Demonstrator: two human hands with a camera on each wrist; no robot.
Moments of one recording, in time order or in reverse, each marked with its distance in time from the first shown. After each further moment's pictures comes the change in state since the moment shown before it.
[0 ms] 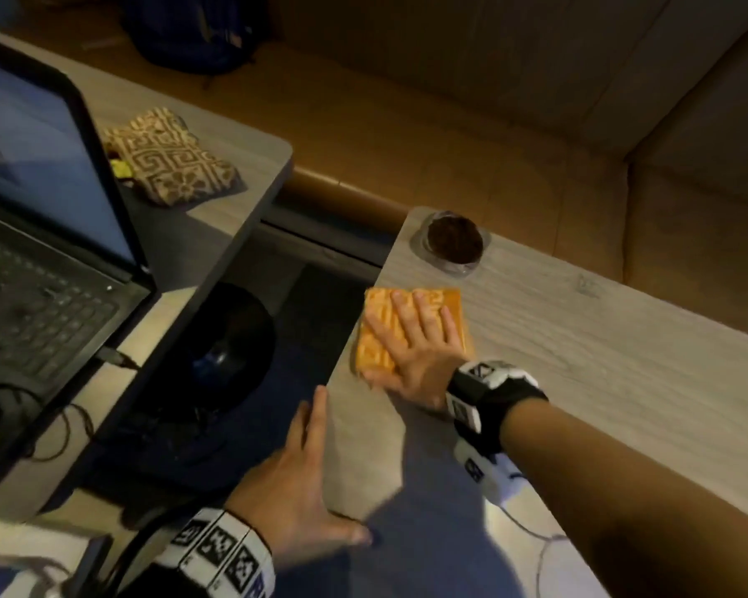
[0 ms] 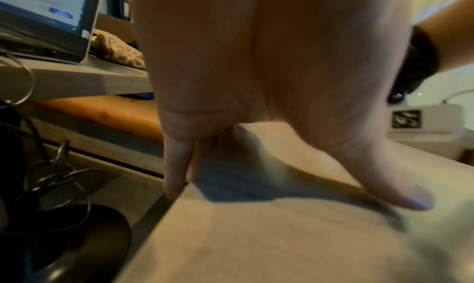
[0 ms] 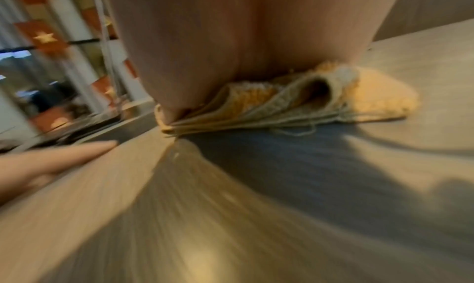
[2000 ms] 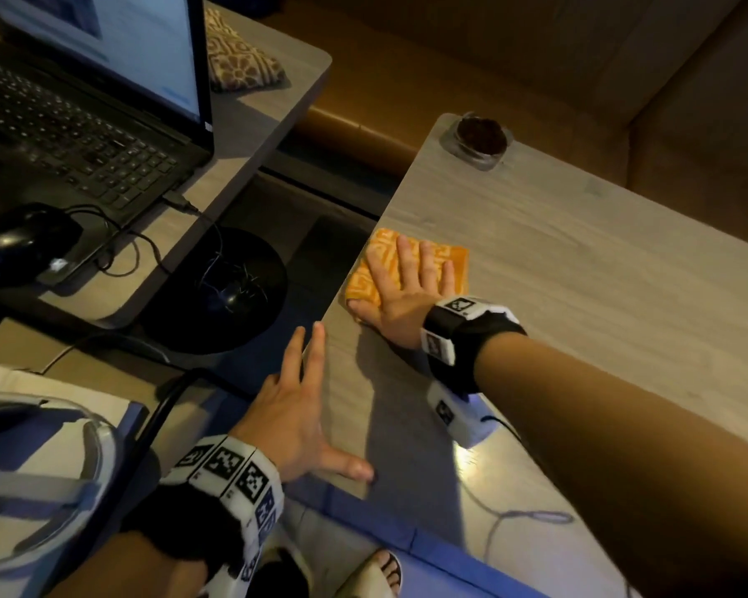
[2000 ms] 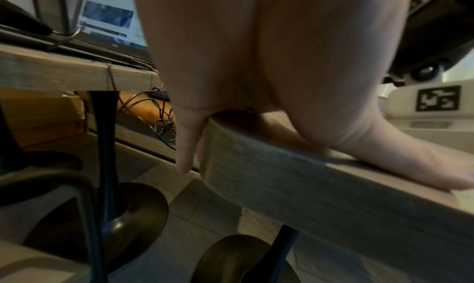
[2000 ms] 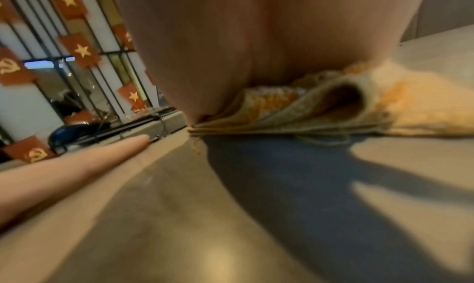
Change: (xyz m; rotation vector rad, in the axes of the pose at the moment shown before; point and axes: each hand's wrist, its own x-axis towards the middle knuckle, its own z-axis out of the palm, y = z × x) left_hand -0.070 -0.069 0.109 -0.026 0.204 0.064; right_hand -0.086 -0.110 0.034 0.102 -0.087 0.188
